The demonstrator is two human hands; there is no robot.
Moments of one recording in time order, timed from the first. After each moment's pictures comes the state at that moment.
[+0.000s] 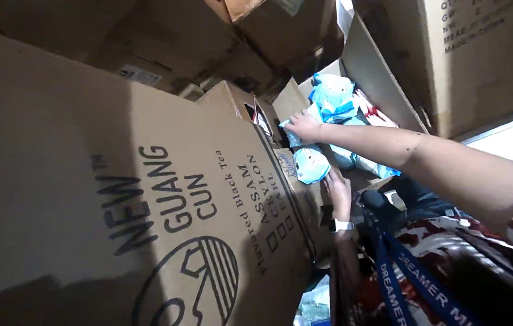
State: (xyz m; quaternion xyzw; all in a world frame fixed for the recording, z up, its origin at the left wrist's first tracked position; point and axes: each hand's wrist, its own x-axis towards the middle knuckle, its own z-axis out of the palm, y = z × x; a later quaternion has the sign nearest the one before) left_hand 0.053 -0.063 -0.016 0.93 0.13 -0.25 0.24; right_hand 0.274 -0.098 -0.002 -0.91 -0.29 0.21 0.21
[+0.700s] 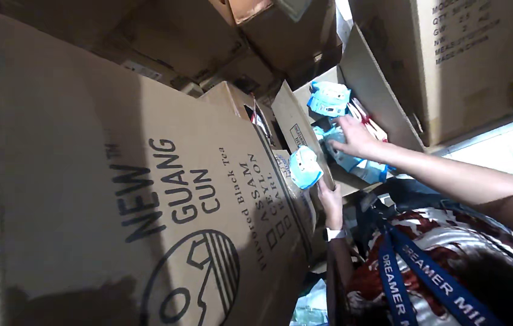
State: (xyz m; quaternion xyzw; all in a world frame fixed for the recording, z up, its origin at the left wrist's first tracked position) left_hand 0.034 -0.050 -0.006 0.91 0.18 -0.12 0.36; right_hand 0.165 -0.206 0.062 -0.90 -0.04 0.16 0.41
